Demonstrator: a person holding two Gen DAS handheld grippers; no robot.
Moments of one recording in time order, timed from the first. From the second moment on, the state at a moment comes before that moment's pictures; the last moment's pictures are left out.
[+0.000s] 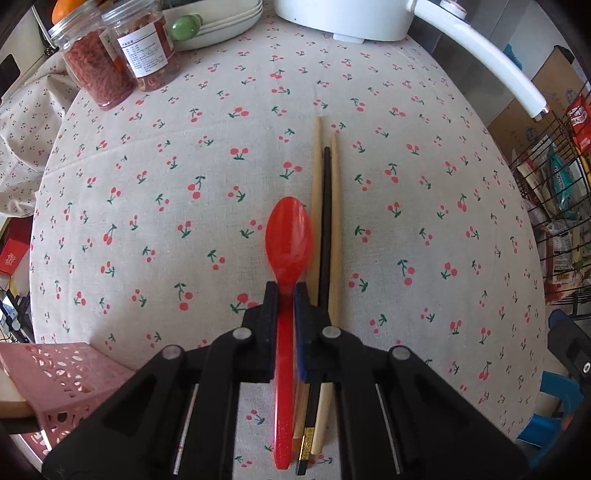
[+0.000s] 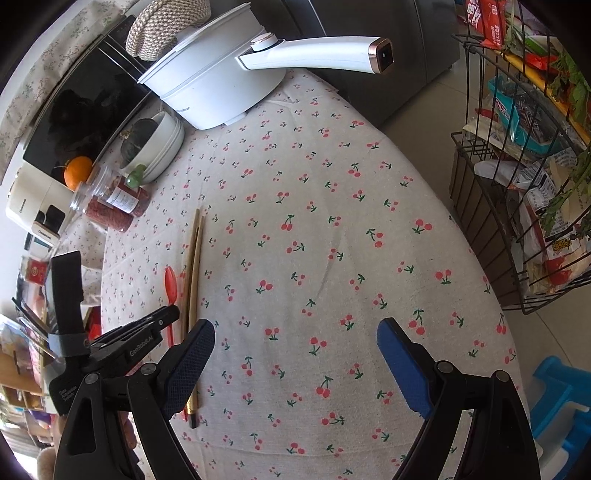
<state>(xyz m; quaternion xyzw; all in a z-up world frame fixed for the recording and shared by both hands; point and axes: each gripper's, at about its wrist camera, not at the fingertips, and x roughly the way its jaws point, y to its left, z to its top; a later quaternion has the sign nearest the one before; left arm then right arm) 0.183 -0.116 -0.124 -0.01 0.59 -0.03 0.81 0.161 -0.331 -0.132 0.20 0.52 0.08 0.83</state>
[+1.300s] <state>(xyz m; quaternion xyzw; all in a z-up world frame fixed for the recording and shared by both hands) 0.015 0.074 0.032 -0.16 0.29 -0.11 0.94 0.229 -0.172 -0.169 0.09 0.56 0.09 0.82</state>
